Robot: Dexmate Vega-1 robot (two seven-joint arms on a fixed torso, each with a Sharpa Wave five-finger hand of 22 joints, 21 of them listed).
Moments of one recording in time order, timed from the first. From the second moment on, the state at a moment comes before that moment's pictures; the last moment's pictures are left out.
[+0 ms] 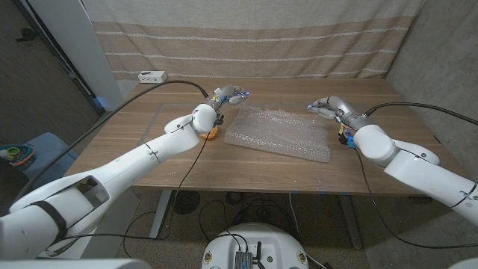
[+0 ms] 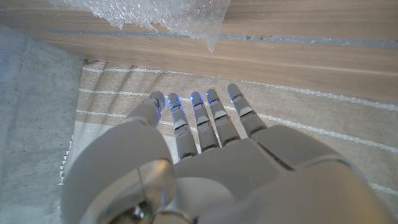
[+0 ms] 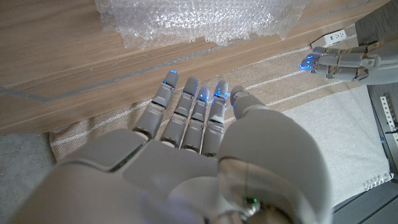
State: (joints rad) left arm 0.53 0.65 0.83 -1.74 0.23 0.40 0.24; left_hand 0.65 0.15 0.51 -0.13 0.22 0.59 -0.11 0.27 0.19 0.47 -0.05 0.32 0.21 0.43 -0.04 0.26 0.20 0.22 0.10 0.49 0.20; right arm -1.11 -1.03 -0.32 -2.17 0.13 -0.43 -0.30; right_hand 0.87 0.17 0.36 -0.08 0.19 0.70 0.00 0.37 0.19 0.57 0.00 0.25 0.23 0.55 -0.05 0.41 0.36 0.54 0.05 0.28 0.20
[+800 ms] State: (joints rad) left arm 0.64 0.67 0.81 -1.97 0.48 0.45 0.10; left_hand 0.88 0.16 0.44 -0.16 0.26 1.08 0.07 0.47 0.44 0.99 -0.04 0.81 0.67 0.94 -0.09 1.01 0.77 0.66 0.00 1.04 0.38; right arm -1.05 -1.18 -0.39 -2.38 0.14 -0.76 -0.07; right_hand 0.96 0.18 0.35 -0.14 0.19 0.95 0.06 0.52 0.30 0.84 0.04 0.55 0.44 0.81 -0.09 0.81 0.79 0.72 0.05 0.51 0.31
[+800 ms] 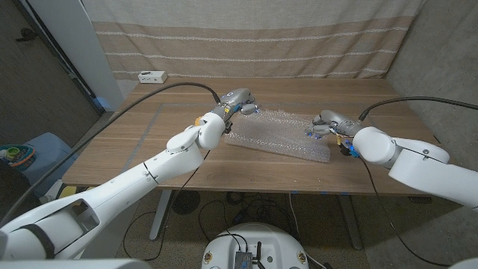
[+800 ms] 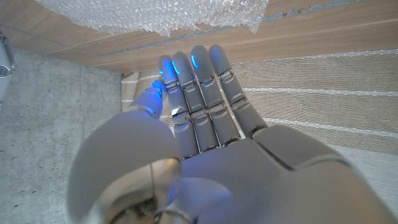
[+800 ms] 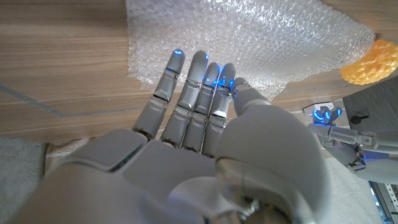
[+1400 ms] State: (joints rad) left arm 0.46 0.64 0.89 -1.97 0.40 0.60 -0.36; left_hand 0.89 0.17 0.45 -0.14 0.30 1.09 0.09 0.60 0.63 0.99 -0.02 0.92 0.87 1.00 -0.08 1.04 0.80 0.67 -0.01 1.20 0.41; right arm -0.76 -1.17 -0.60 -2.32 0.11 -0.79 0.27; right_hand 0.98 0.18 0.35 -0.14 0.20 0.96 0.07 0.56 0.36 0.84 0.05 0.61 0.52 0.81 -0.09 0.83 0.82 0.72 0.06 0.59 0.37
